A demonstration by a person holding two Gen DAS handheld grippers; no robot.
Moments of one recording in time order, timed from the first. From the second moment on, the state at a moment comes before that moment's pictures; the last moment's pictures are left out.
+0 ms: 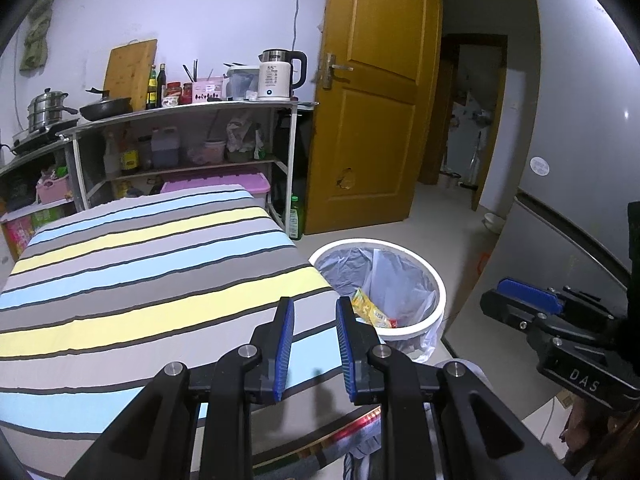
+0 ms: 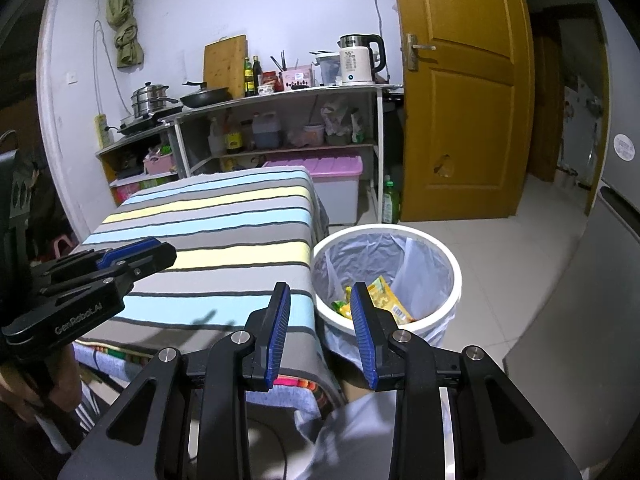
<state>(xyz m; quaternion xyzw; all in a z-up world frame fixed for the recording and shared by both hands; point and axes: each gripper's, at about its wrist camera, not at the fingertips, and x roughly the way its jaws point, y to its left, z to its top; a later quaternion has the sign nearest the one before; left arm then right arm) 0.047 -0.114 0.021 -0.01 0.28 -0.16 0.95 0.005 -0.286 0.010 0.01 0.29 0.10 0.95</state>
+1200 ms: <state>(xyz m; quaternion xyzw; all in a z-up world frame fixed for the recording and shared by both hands) 0.045 -0.119 0.018 0.00 0.27 -0.15 0.95 0.008 -0.290 0.007 0.01 0.30 0.10 0.95</state>
